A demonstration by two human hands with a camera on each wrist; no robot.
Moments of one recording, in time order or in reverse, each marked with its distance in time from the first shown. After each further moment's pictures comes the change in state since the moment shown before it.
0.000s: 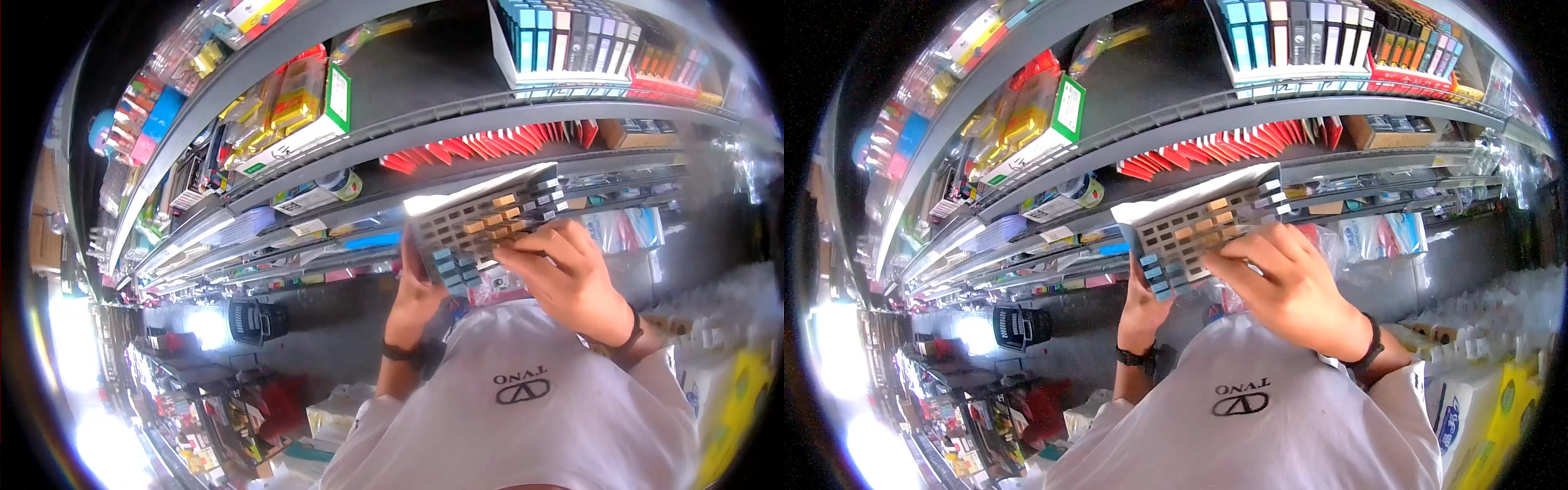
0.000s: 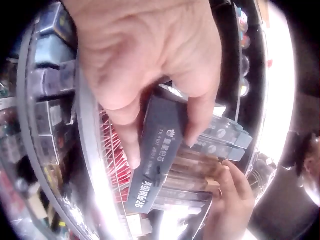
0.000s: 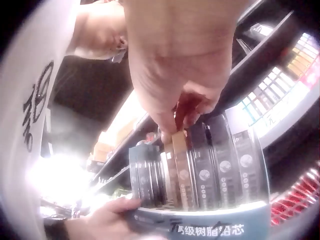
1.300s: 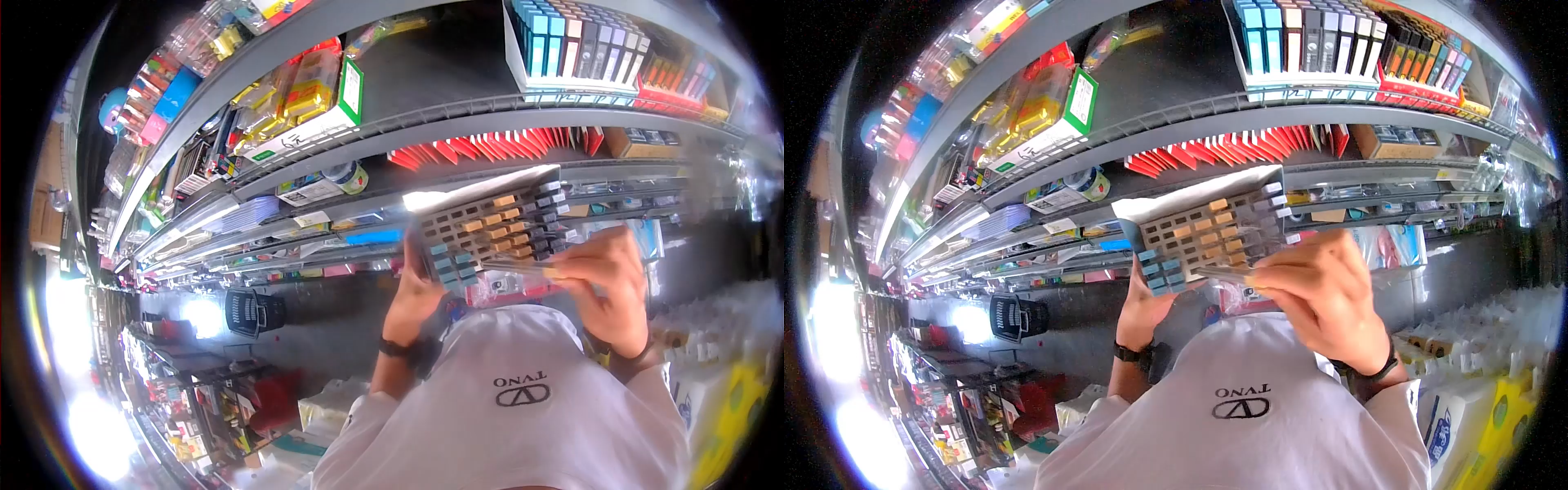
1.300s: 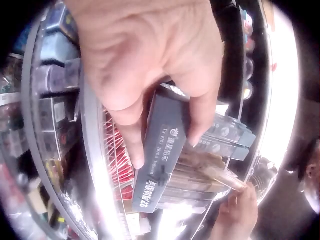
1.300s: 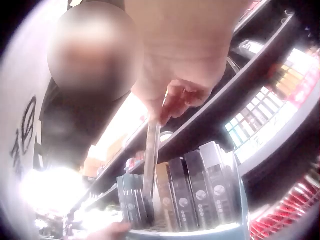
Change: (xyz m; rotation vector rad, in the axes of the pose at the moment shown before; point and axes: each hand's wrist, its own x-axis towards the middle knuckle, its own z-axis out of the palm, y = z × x) left_hand -0.004 -0.018 -0.021 -0.190 -0.073 -0.032; right_hand -0.006 -0.001 -0.040 0.152 0.143 0.030
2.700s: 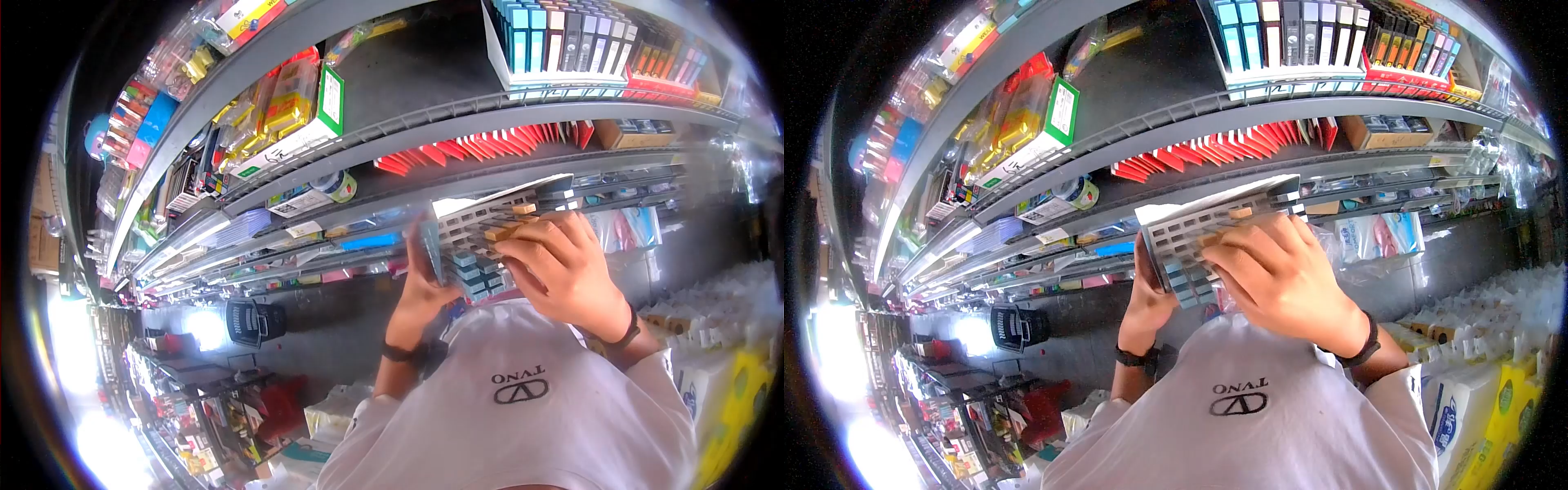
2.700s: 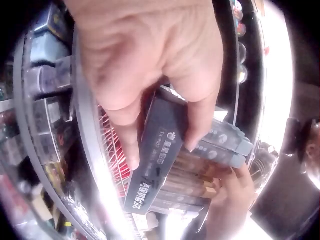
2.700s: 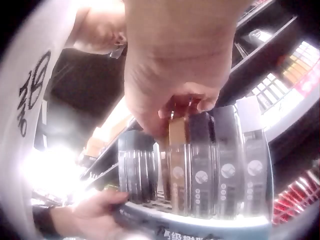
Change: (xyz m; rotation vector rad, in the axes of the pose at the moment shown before) left_hand 0.017 0.002 0.022 0.273 -0.008 0.054; right_hand 0.005 0.015 0.039 -0.217 -0.105 -0.026
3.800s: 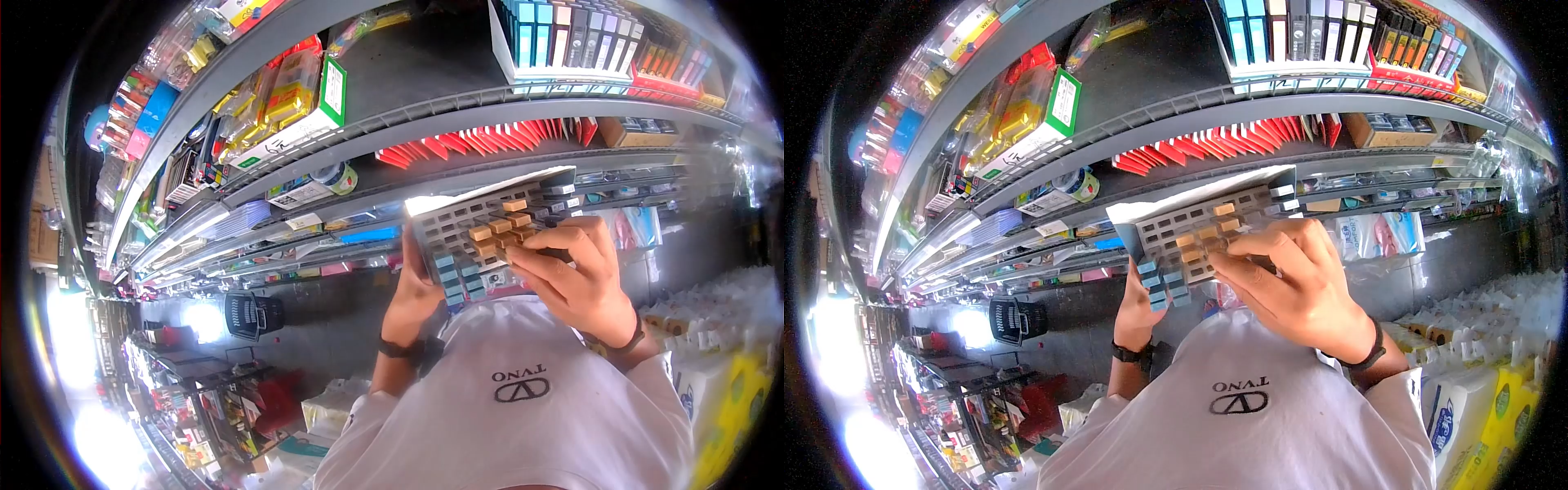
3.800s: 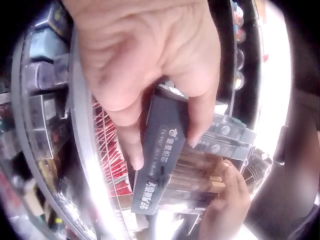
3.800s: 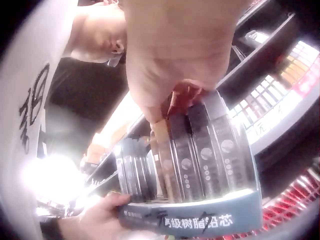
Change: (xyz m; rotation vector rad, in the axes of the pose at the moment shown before) left_hand -0.011 0.018 0.007 -0.150 -0.007 -0.034; right_hand -0.005 -0.003 -0.012 0.051 0.092 -0.045
